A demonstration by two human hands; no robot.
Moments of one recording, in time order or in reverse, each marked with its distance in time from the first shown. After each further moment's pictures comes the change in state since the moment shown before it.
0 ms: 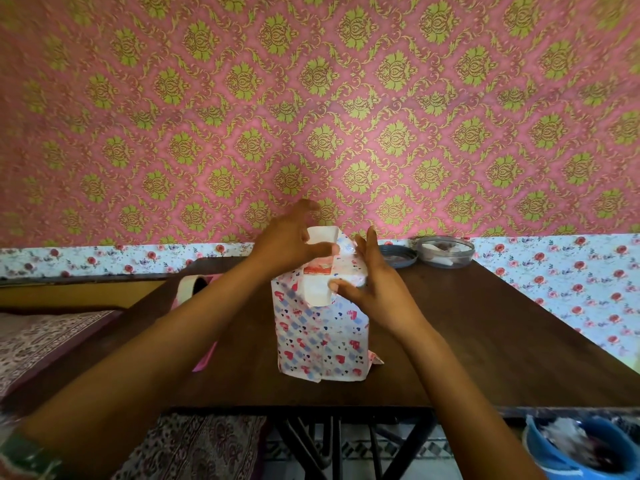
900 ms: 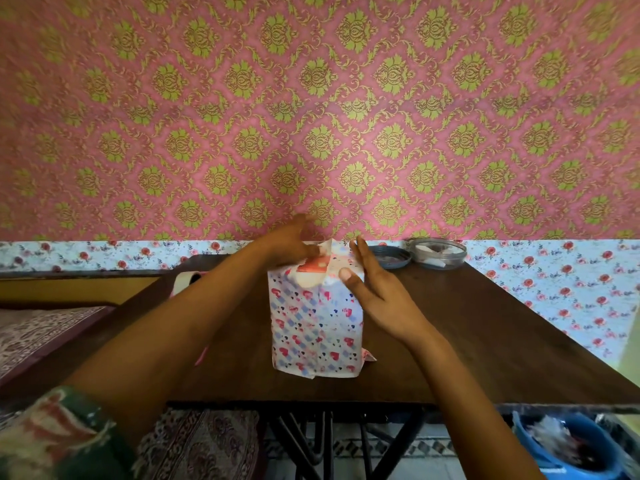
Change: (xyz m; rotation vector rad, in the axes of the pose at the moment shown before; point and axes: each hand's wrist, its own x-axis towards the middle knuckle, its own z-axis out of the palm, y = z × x) left_hand 0.019 -0.008 0.008 -0.170 -0.317 -0.190; right_hand -0.015 0.008 -0.007 0.111 -0.051 -0.036
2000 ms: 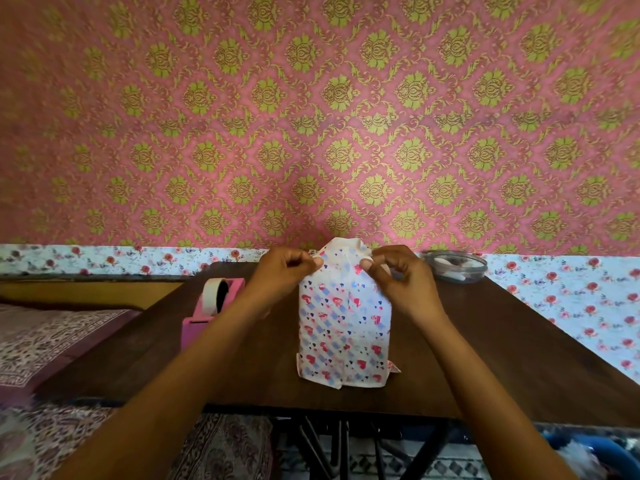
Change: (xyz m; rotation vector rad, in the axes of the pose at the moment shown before) left_hand -0.056 -0.039 0.001 -0.473 0.281 0.181; right_hand 0.029 -0.011 0.004 0.149 0.324 -0.029
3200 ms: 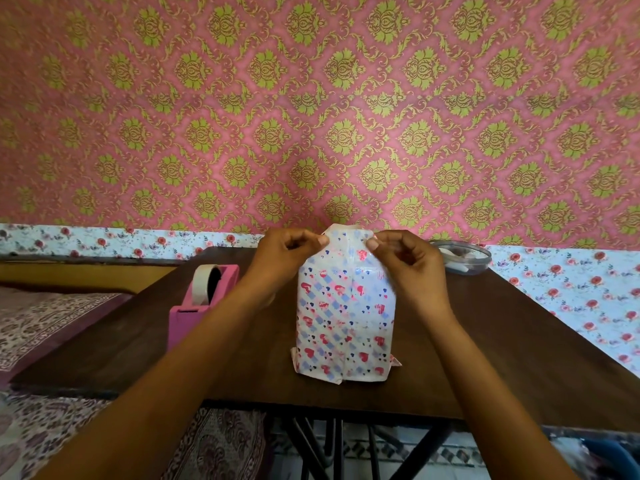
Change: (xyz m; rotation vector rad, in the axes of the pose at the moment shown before) left_hand 0.012 -0.006 0.010 -0.143 0.085 0.044; right_hand 0.007 0.013 0.008 0.204 0.111 -0.018
